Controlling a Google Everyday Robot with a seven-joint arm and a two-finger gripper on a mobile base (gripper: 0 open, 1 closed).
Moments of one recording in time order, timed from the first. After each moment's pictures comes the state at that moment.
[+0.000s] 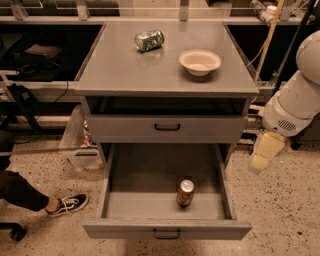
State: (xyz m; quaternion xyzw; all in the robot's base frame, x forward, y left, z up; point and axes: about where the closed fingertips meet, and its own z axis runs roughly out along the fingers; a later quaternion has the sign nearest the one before) arm 0.503 -0.259 0.804 -0.54 0.83 0.02 0.12
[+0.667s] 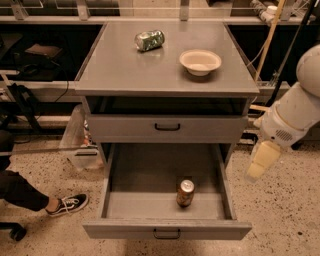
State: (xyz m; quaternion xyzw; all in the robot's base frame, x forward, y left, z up) arm 0.495 -0.252 0.778 -0.54 0.83 0.06 0.13
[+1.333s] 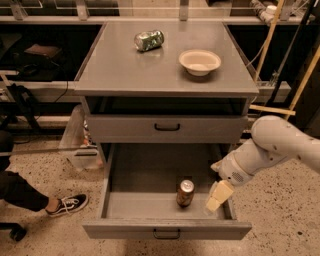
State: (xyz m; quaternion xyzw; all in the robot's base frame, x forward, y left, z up) arm 0.473 -0.165 0.621 -0.52 0.81 0.24 0.13
